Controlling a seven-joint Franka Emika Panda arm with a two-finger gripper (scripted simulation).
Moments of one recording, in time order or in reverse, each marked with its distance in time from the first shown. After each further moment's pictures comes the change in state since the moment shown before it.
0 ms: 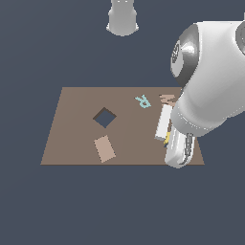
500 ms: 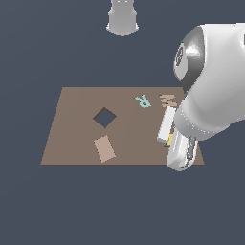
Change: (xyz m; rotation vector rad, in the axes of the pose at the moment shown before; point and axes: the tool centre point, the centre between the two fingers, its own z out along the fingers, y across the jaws) arm -0.008 -0.005 0.000 0.000 0.000 0.041
